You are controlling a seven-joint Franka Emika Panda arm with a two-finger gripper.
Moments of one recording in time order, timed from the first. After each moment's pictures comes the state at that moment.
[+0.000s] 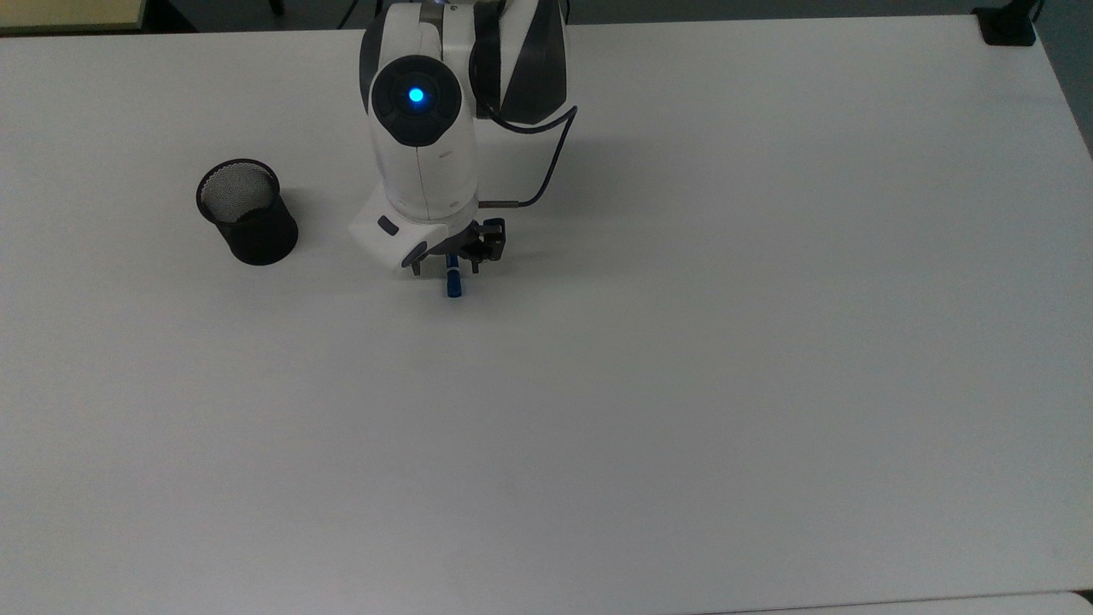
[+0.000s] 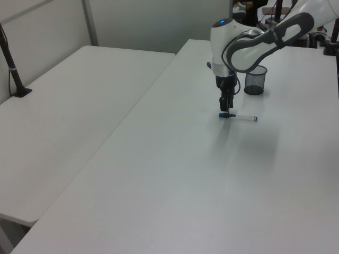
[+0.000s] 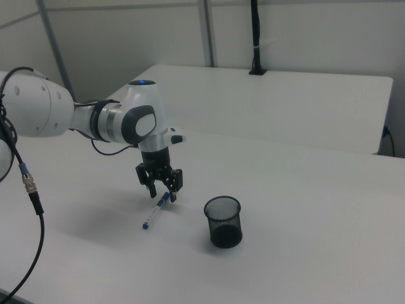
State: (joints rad) arm 0.04 0.42 -0.02 -1.77 -0.05 2.10 -0.05
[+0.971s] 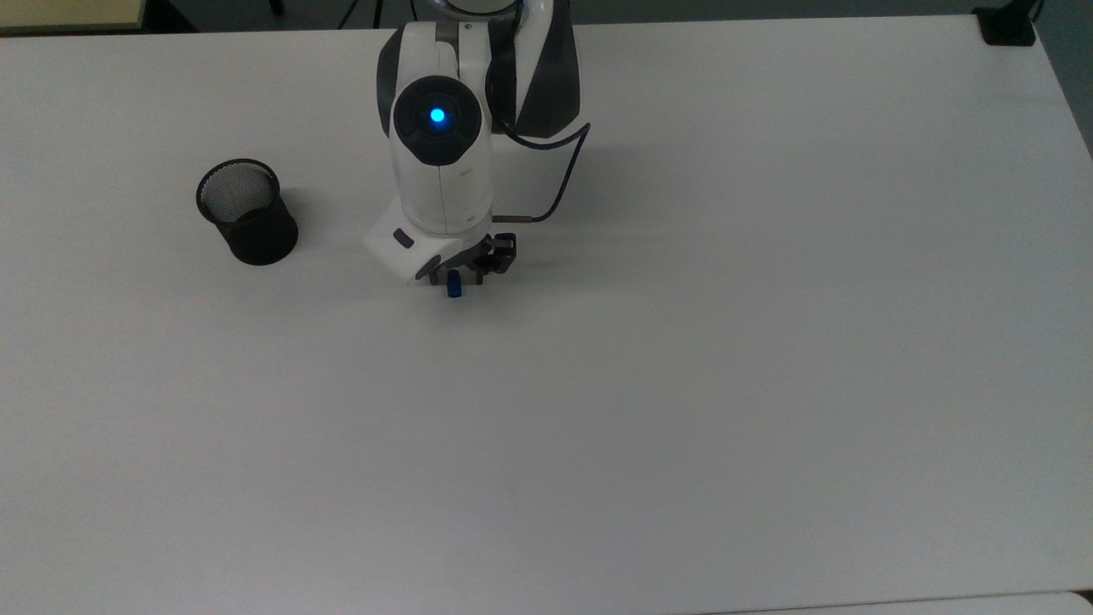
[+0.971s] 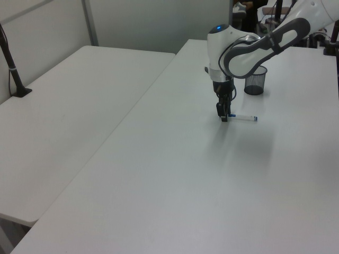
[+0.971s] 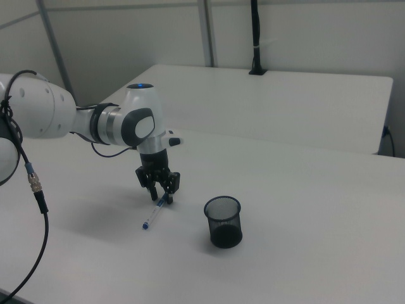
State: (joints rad) arm 0.06 0.46 -0.02 -1.75 -0.06 2.11 0.01
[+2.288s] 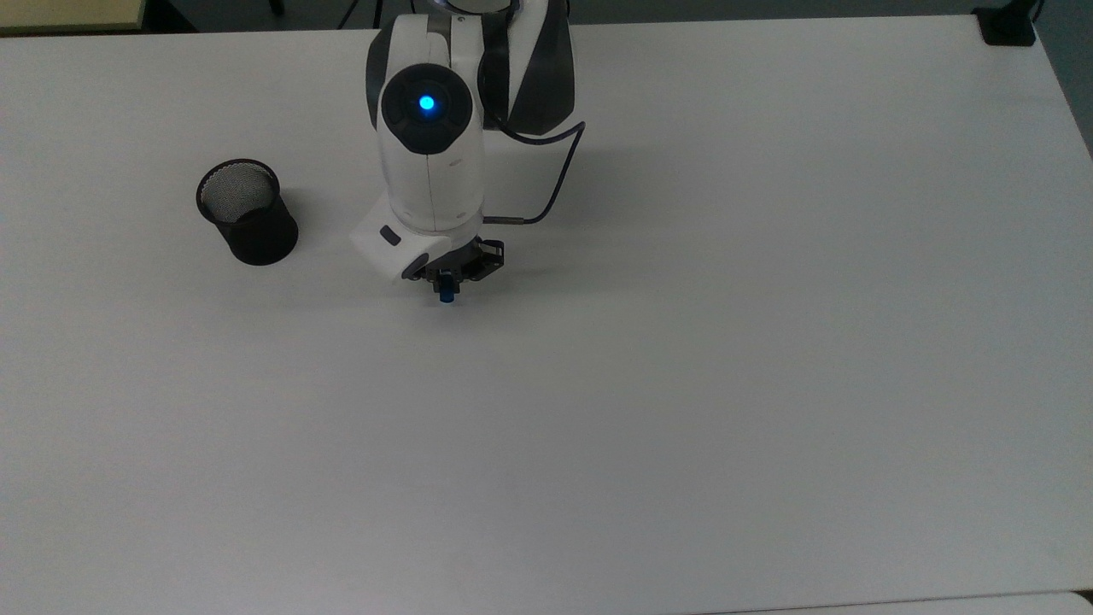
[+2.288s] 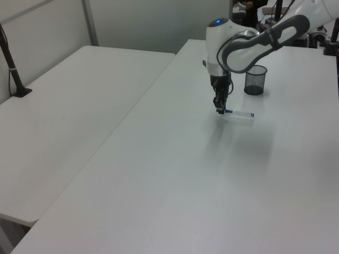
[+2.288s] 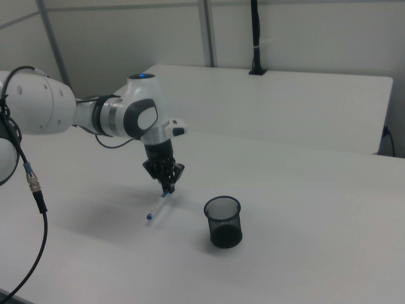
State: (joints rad) arm 0.05 0.46 -0.03 -1.70 -0.06 2.11 0.01
